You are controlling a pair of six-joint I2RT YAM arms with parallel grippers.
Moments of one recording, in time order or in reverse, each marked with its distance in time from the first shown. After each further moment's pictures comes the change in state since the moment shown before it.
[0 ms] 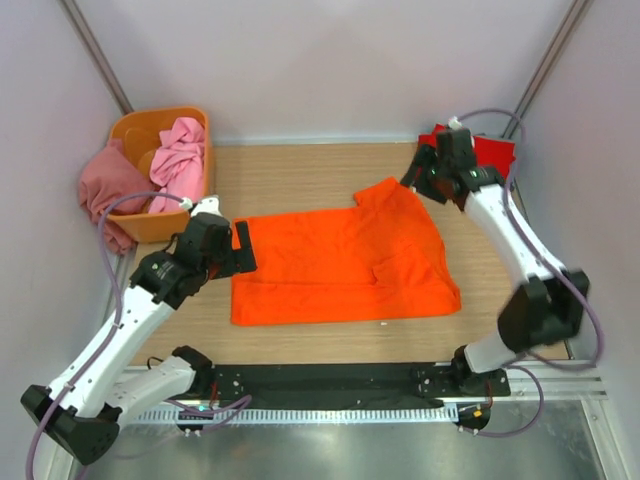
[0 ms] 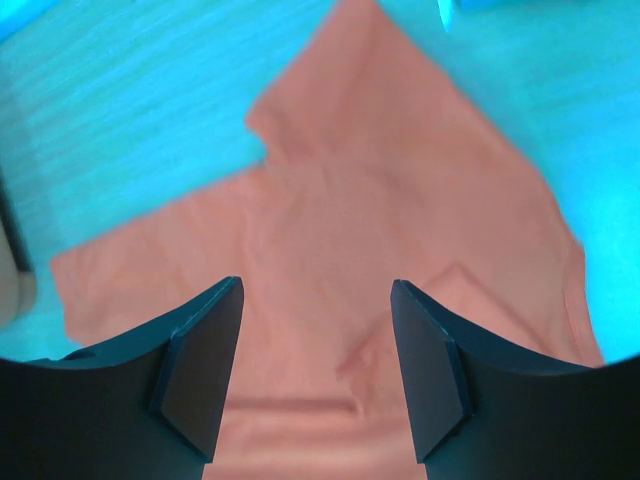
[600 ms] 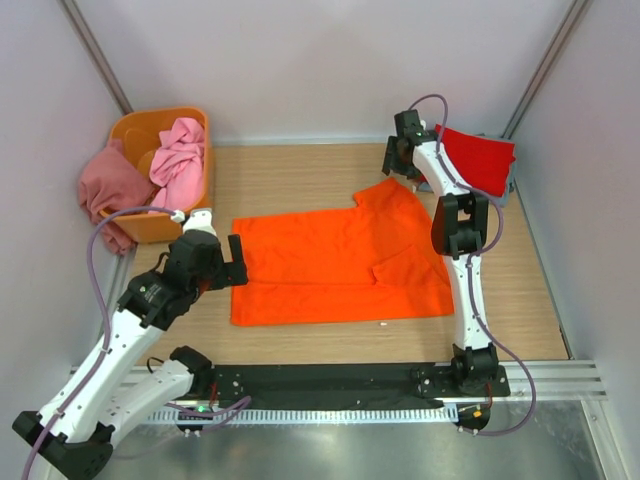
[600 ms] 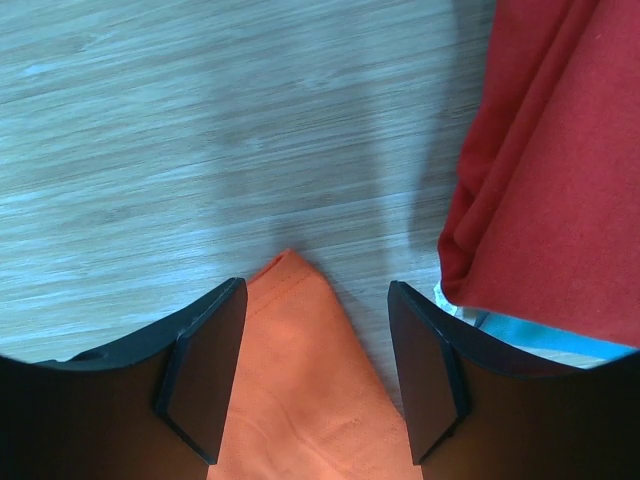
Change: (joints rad) left arm 0.000 -0.156 -0.114 0.011 -0.024 0.090; right arm -0.021 1.156 1.102 -0.203 0.122 -0.278
